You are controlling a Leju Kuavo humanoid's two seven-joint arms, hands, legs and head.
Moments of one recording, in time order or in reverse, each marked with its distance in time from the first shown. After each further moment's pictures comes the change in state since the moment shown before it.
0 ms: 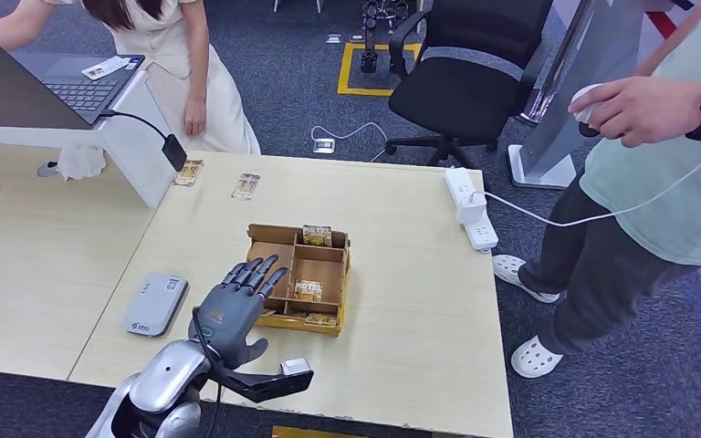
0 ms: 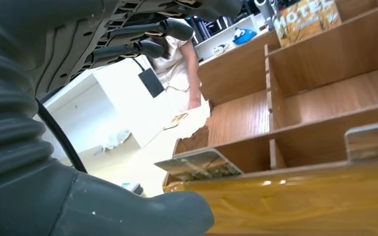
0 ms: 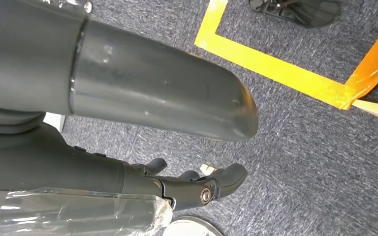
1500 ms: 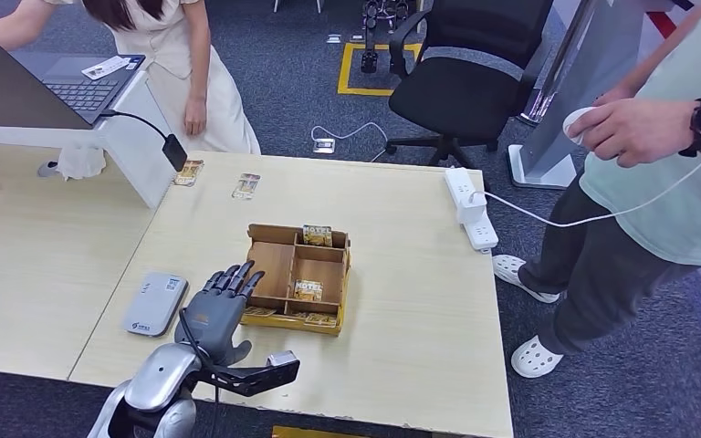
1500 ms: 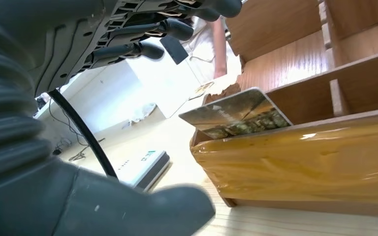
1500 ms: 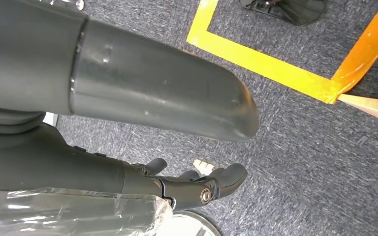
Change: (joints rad) left arm 0.037 -0.067 0.121 0.046 -0.074 -0.019 0.010; right arm -0.001 0.000 0.028 -0.037 -0.032 0.022 0.016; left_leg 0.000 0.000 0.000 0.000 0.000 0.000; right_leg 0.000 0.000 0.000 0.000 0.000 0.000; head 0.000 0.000
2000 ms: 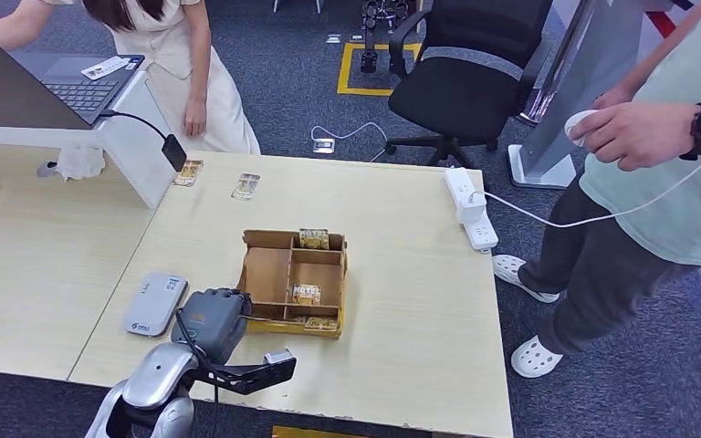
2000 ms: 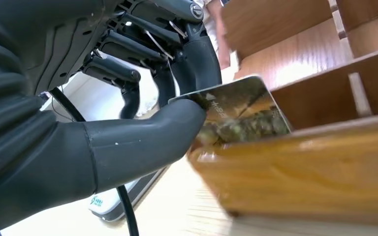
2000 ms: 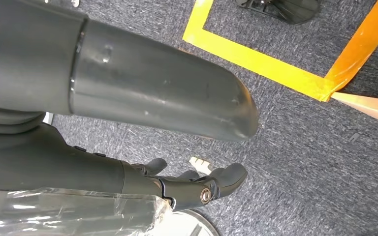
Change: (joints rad) left arm -0.001 -0.005 0.024 0.010 0.003 -0.017 -0.005; right arm -0.001 -0.001 0.011 -0.011 -0.007 0.002 -0.002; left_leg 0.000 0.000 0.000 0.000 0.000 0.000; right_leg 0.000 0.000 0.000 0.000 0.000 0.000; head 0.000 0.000
